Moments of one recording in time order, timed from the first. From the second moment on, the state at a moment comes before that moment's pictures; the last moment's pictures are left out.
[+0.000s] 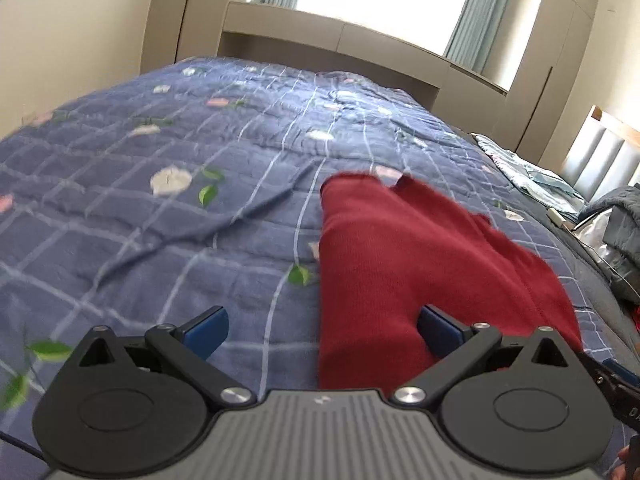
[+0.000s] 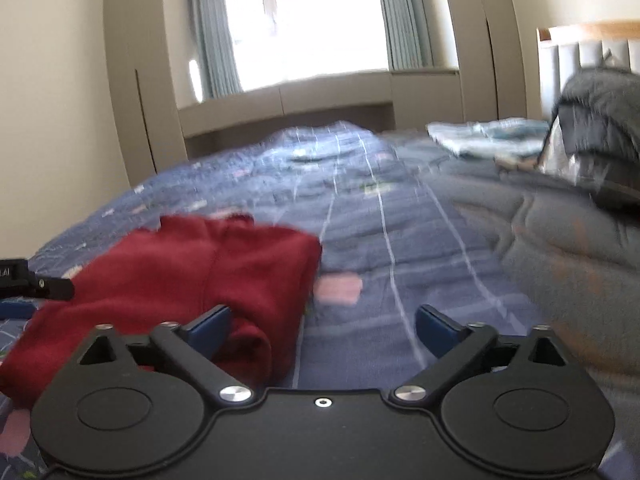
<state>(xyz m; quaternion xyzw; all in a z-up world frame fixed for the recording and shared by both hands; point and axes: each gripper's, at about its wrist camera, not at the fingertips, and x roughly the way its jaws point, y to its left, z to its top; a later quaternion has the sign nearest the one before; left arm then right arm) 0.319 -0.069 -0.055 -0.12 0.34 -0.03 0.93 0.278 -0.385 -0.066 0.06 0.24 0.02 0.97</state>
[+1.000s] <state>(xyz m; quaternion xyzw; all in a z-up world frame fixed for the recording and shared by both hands) 0.399 -0.079 -0.078 -0.11 0.35 0.00 0.93 0.385 -0.385 -0.087 0.05 0.29 0.04 0.95</state>
